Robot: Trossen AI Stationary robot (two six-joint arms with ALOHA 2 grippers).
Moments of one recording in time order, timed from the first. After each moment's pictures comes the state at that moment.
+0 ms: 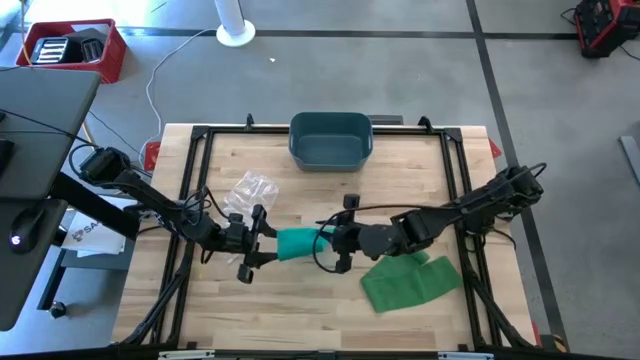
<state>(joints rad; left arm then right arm) -0.53 1.20 0.47 0.92 -0.42 0.00 0.38 1.63 1.33 -0.13 0.63 -0.21</state>
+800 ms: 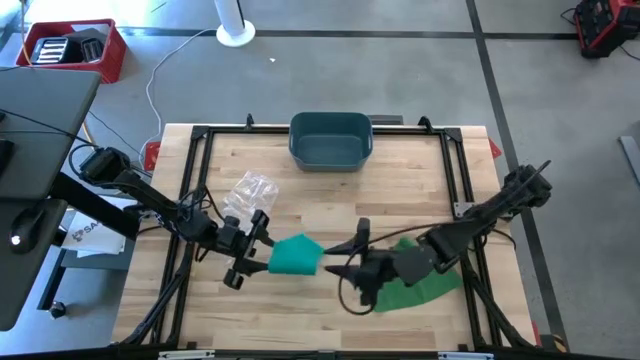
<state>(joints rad) -0.52 1.20 0.47 1.03 -0.20 0.02 0.57 1.58 1.33 0.03 0.63 -0.57</state>
